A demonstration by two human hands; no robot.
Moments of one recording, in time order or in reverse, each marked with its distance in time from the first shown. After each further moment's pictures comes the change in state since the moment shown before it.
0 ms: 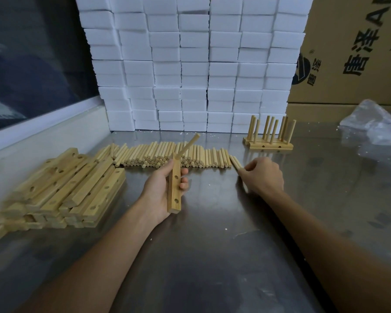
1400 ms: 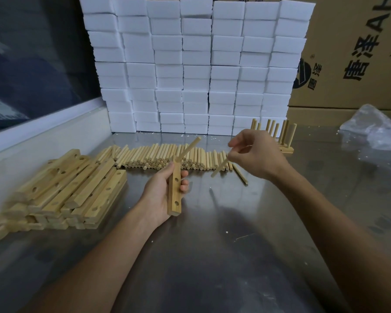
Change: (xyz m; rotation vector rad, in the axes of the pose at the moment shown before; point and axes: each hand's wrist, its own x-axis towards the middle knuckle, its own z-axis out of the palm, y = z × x) left_hand 0.001 0.001 -0.002 -0.024 0.017 -0.004; right_hand -0.012 -0.054 -0.054 0.254 -0.076 -0.424
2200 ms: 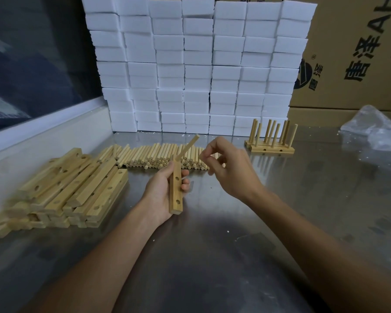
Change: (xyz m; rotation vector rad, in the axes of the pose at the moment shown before) left_hand -0.002 0.001 0.002 0.009 0.023 0.005; right_hand -0.023 -0.014 0.050 0.127 -0.003 -0.302
